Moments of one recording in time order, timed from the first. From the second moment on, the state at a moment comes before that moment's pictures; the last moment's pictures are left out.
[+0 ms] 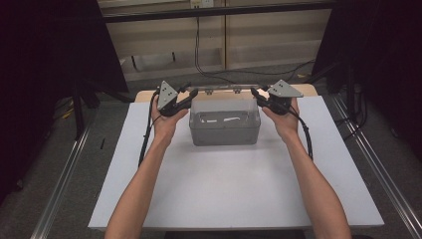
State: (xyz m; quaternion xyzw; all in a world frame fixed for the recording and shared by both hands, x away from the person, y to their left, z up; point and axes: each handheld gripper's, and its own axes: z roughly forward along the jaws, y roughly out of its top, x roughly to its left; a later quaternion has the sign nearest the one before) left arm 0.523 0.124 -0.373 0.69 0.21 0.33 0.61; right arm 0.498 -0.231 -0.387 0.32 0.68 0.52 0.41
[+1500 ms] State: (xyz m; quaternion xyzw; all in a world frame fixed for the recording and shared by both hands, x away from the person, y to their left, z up) left arm 0.561 0.130 -0.398 0.70 0.25 0.32 0.59; right arm 0.516 -0.232 -0.380 0.33 0.66 0.54 0.41
